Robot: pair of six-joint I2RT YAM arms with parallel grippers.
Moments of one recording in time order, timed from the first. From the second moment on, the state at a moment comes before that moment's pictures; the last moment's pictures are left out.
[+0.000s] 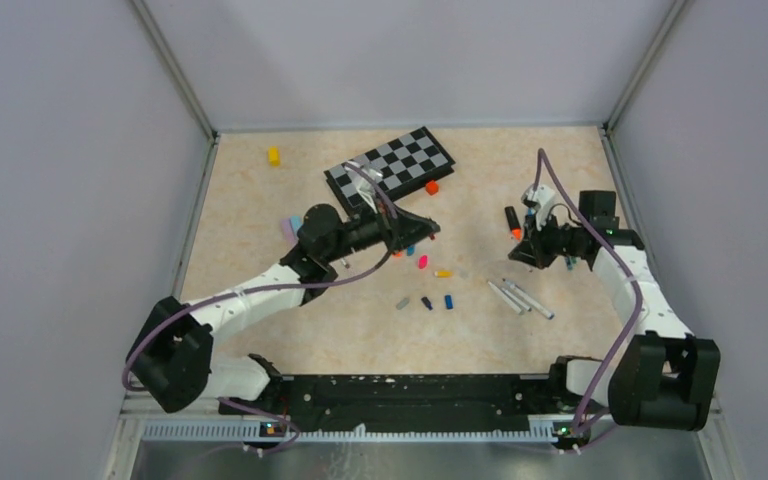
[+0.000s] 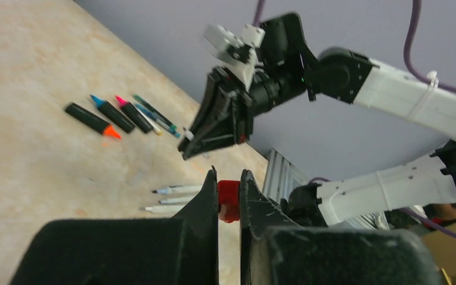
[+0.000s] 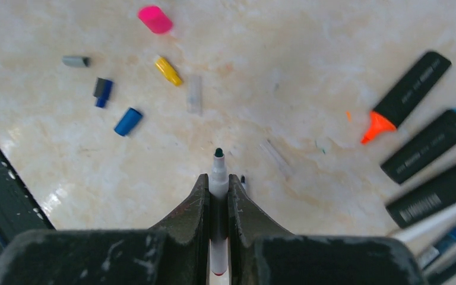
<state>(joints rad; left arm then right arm) -0.65 1.30 0.76 0.76 0.51 -0.75 -0.07 1.19 0.83 -0.59 -0.82 -0.56</state>
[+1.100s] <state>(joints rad) -0.99 1.68 0.91 0.32 0.29 -0.62 -0.12 1.52 0.83 -0.75 -0.39 -0.65</state>
